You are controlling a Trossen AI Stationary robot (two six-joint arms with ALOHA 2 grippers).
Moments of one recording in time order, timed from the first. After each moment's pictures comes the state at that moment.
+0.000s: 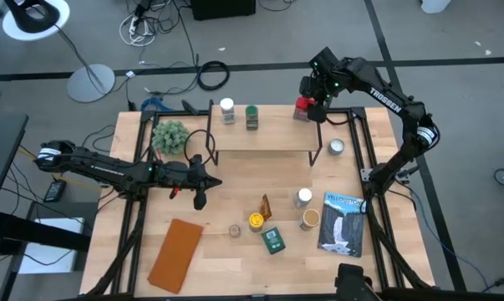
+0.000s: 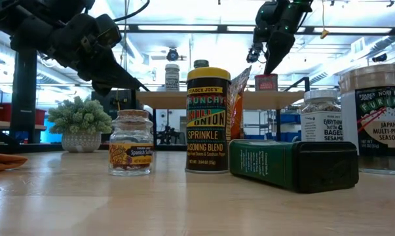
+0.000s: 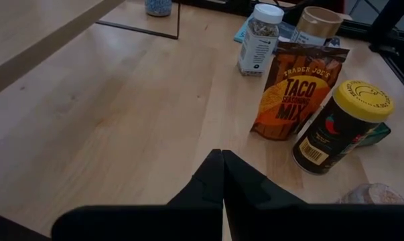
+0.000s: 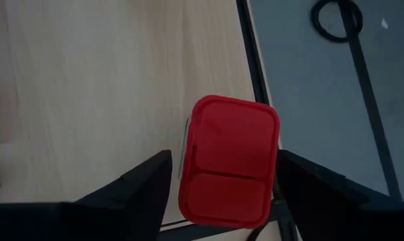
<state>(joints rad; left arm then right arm) -0.07 1.03 0.37 0.23 -0.15 -0.24 -0.79 1.58 1.65 -1.17 -0.12 -0.60</state>
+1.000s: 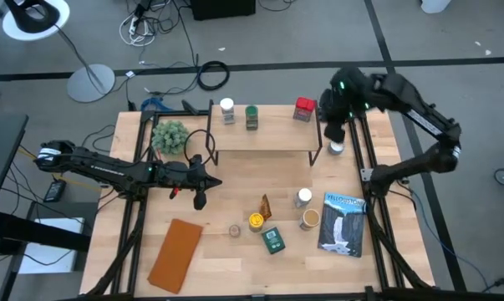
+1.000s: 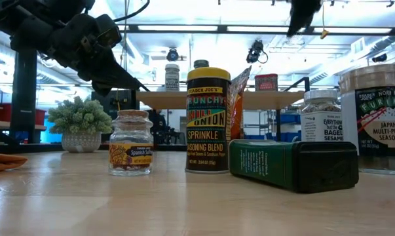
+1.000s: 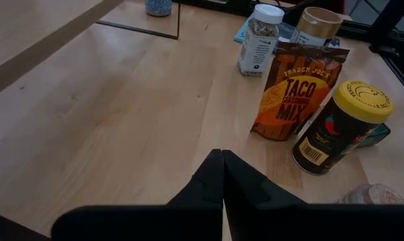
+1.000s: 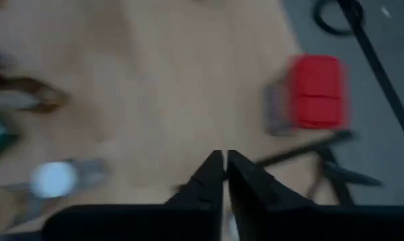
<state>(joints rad) -0.07 1.03 0.37 0.23 -0.16 -0.24 -0.51 1.27 1.63 -1.35 -0.05 -0.21</state>
